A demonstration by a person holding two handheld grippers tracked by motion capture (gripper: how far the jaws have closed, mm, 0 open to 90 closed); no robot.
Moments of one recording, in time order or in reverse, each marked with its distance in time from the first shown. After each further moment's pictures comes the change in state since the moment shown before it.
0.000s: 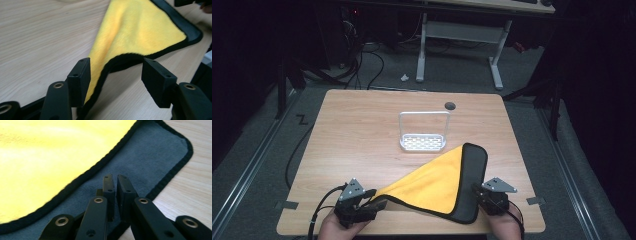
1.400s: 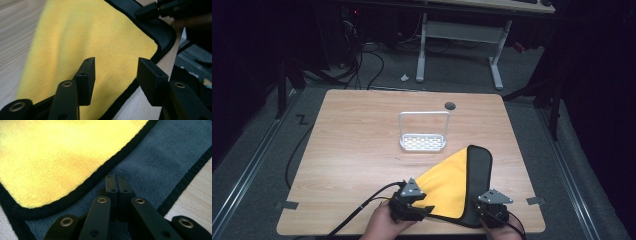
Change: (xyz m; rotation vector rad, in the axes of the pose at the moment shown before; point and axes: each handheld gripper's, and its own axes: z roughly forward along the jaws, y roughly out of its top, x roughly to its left) left arm -0.079 0.044 0.107 0.154 -0.176 0.169; right arm 0.016 -0.022 -0.010 0.097 0.017 -0.069
